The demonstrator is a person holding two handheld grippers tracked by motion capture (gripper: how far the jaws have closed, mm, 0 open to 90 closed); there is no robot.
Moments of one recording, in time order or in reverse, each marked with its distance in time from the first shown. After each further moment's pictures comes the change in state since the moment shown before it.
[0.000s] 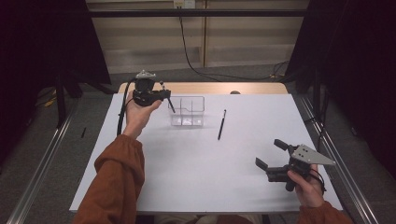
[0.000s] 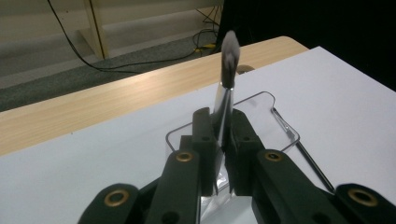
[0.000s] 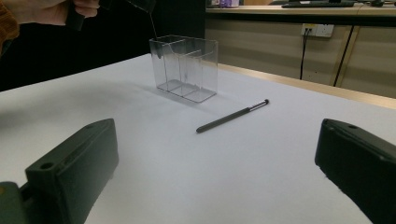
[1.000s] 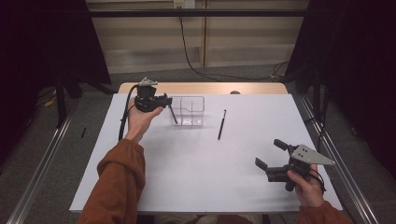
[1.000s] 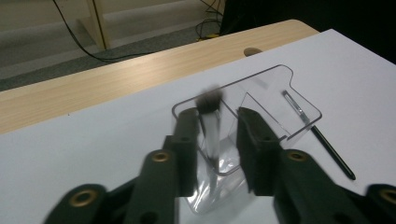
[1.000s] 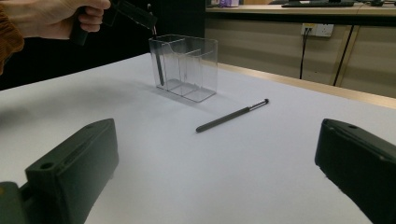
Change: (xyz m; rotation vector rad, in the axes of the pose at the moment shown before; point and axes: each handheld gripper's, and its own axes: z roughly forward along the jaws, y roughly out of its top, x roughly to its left) left arm 0.007 -0.022 0.013 0.019 0.016 0.002; right arm 0.000 -0.001 0.001 0.001 -0.004 -0.005
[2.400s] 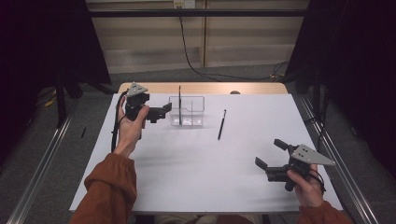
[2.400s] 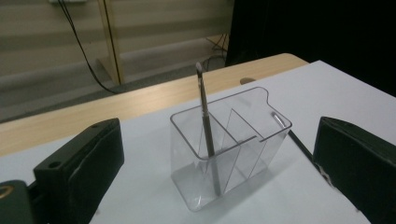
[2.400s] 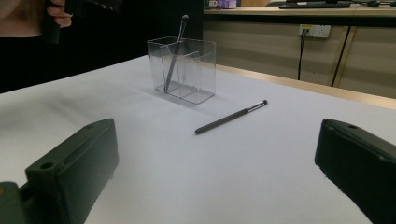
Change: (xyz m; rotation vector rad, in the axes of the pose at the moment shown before) left arm -0.021 -0.015 -0.051 -0.195 0.035 0.031; right arm 0.001 0.000 0.000 -0.007 -0.007 0.011
